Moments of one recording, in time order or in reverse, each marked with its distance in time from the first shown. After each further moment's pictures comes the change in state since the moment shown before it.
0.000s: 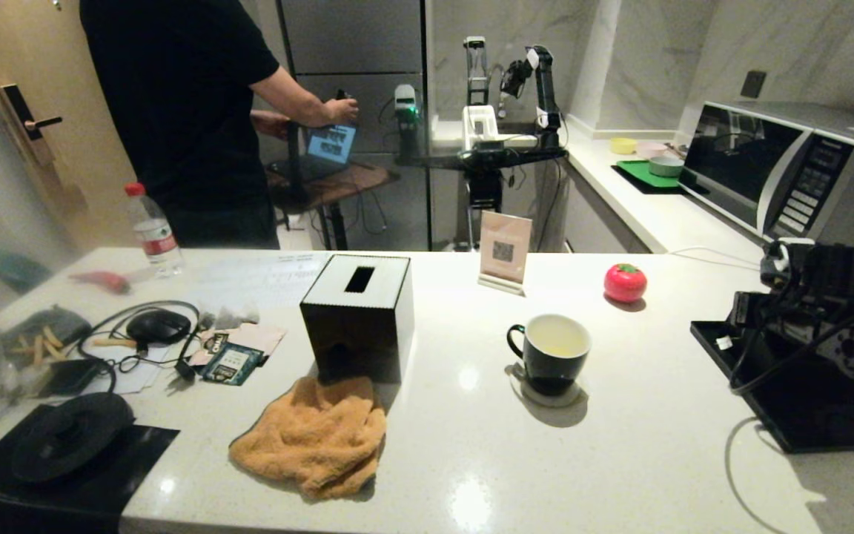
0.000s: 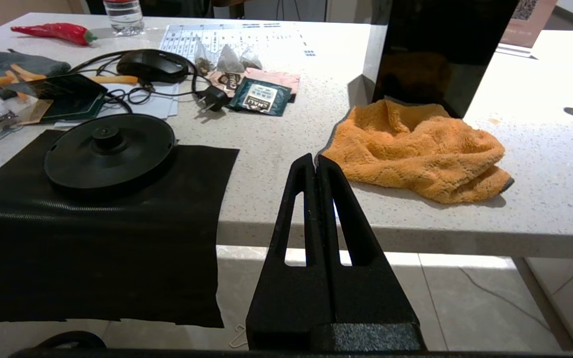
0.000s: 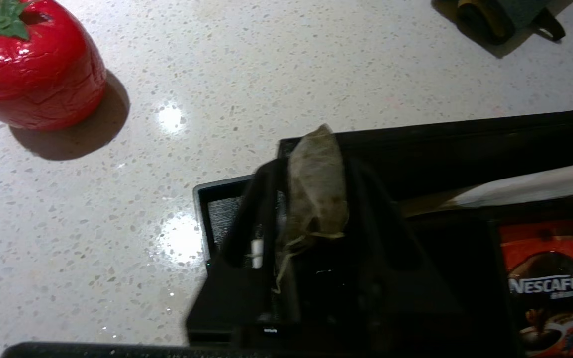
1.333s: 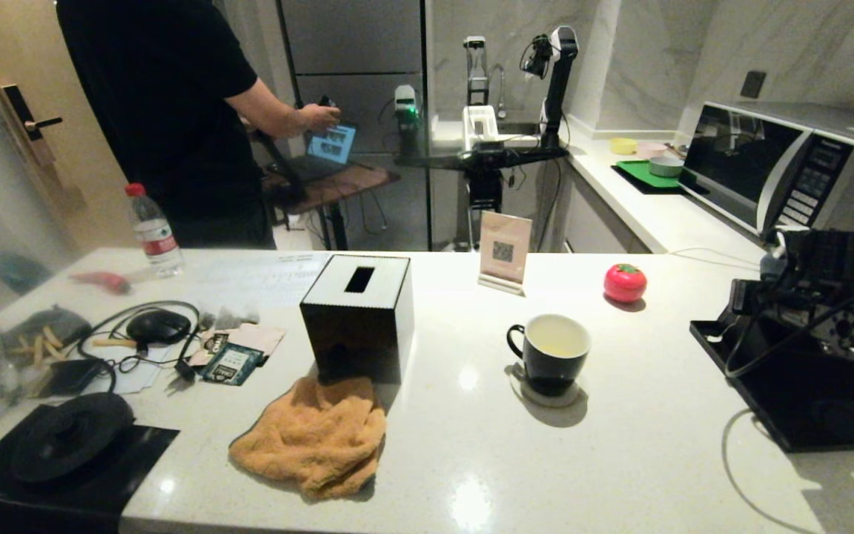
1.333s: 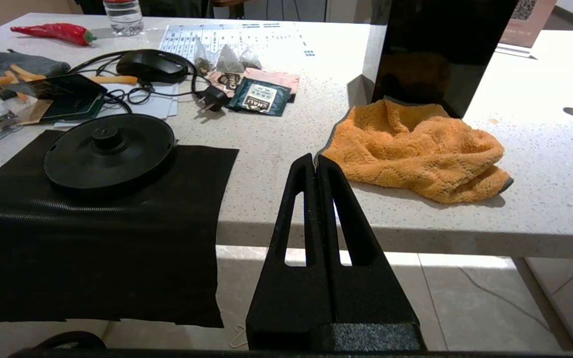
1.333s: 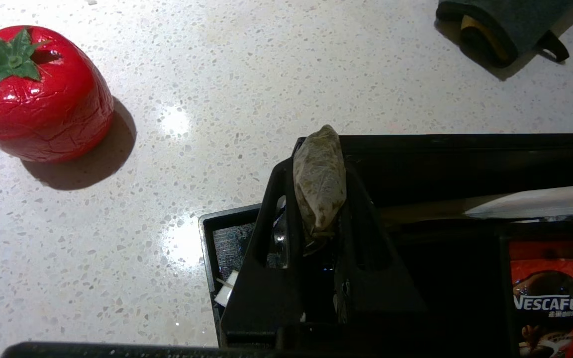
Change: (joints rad) left arm 0.000 0.000 0.000 0.000 0.000 0.000; right arm 0.000 0.019 -0.113 0.089 0.010 0.003
